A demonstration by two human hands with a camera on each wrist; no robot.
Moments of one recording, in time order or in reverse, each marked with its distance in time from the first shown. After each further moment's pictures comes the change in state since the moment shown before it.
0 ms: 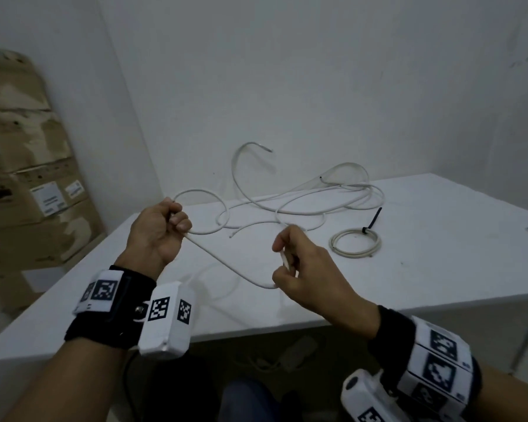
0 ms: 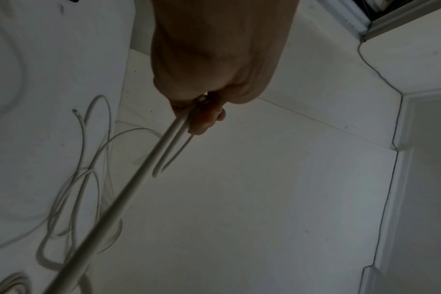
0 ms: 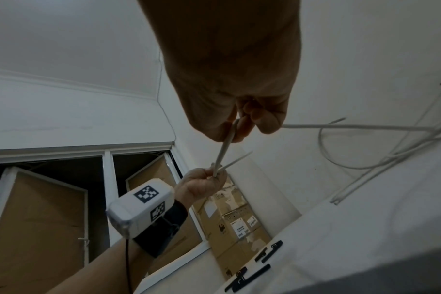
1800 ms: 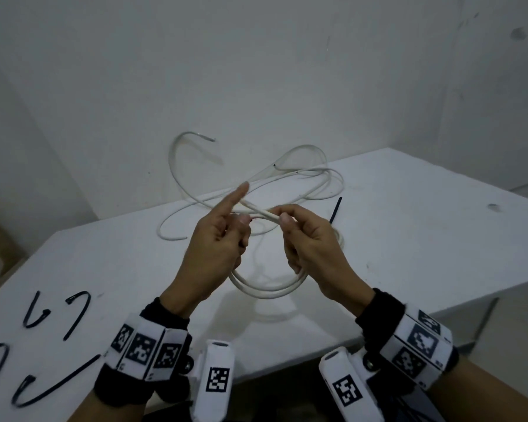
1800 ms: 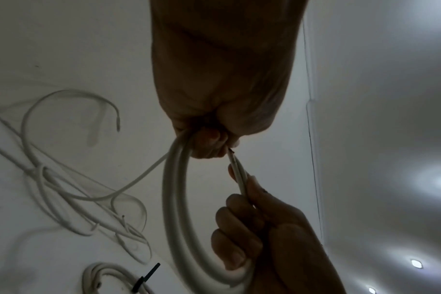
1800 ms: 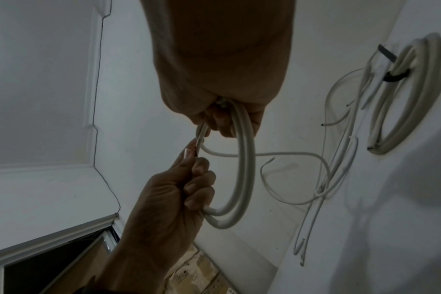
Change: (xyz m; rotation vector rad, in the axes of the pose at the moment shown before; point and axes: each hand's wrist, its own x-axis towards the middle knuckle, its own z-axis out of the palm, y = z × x) left_hand -0.004 -0.122 0.106 0.757 -0.601 0.276; right_hand 0.058 0.098 -0.058 0.536 0.291 0.183
